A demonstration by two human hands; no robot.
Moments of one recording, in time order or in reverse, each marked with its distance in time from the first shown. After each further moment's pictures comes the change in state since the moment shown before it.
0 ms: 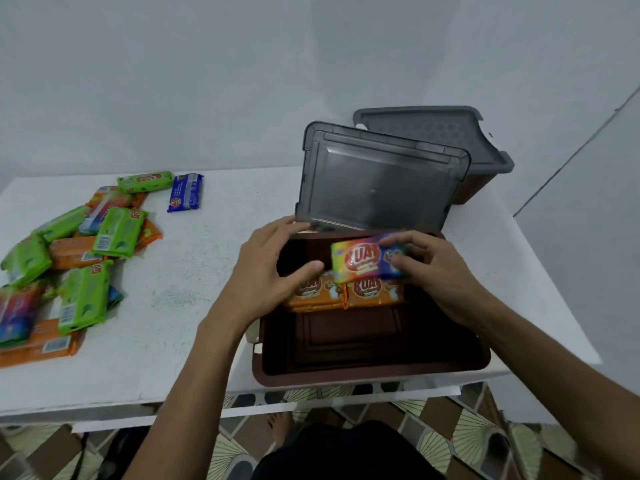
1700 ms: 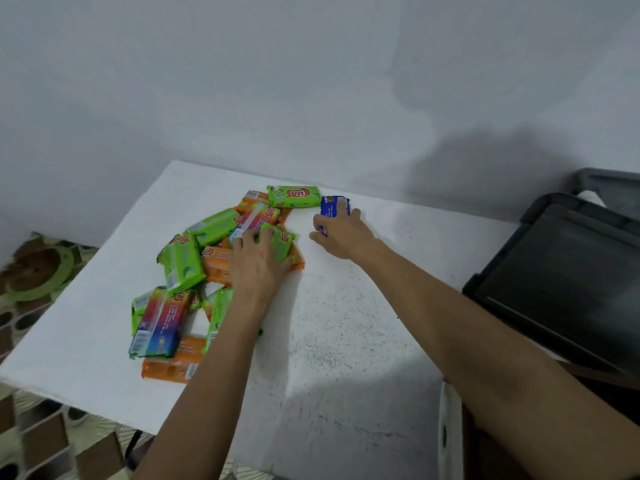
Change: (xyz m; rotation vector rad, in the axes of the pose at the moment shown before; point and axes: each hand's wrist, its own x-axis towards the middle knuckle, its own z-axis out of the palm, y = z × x) left_hand 0.032 -0.270 -0.119 0.554 0.244 -0.660; right_hand 0.304 -0.026 0.368 -1.291 -0.404 -0.324
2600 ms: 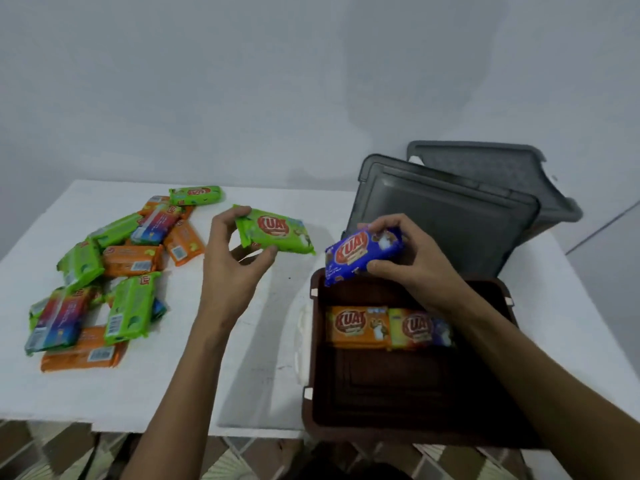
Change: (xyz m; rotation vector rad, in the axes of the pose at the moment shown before) left_hand -0.149 0.148 -0.079 -1.272 -0.037 0.194; right_hand -0.344 0.141 -0.062 1.211 0.377 -0.106
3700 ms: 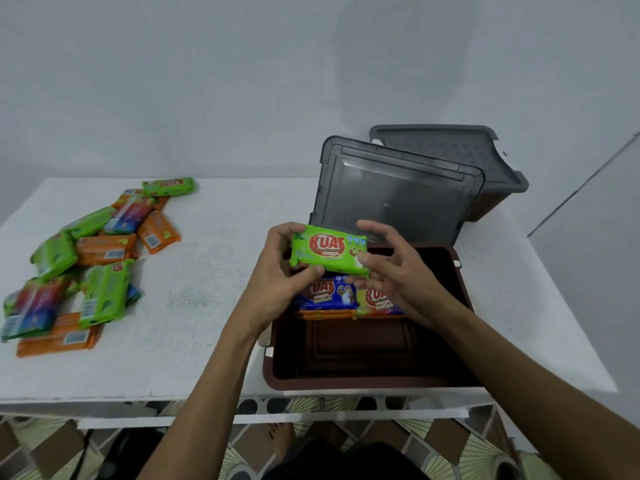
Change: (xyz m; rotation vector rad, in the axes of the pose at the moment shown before) left_hand -0.064 0.011 0.075 -0.163 -0.413 -0.135; right_hand -0.065 0.028 -0.017 0.386 0.051 0.210
